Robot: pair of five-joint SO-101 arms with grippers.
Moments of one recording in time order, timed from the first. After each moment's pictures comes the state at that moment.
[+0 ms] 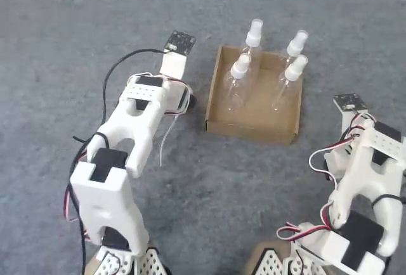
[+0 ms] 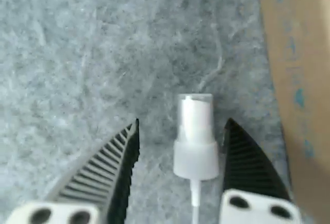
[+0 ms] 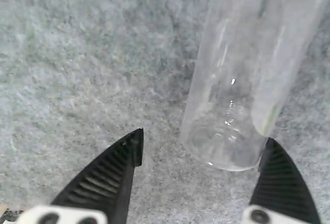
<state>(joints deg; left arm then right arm) 3.6 22.3 13.7 43.4 -6.4 27.1 -10.0 39.2 67.9 36.7</state>
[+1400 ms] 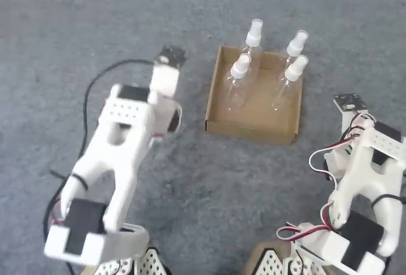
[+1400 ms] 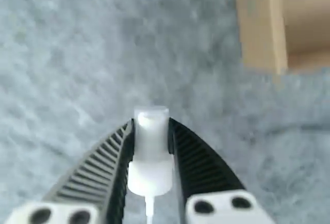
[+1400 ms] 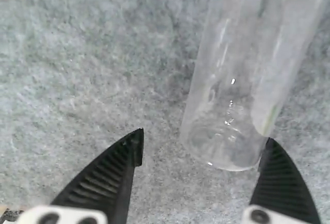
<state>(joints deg) 4.7 -5.4 28.4 68.0 -6.5 27.1 -10.0 39.2 67.9 36.7</state>
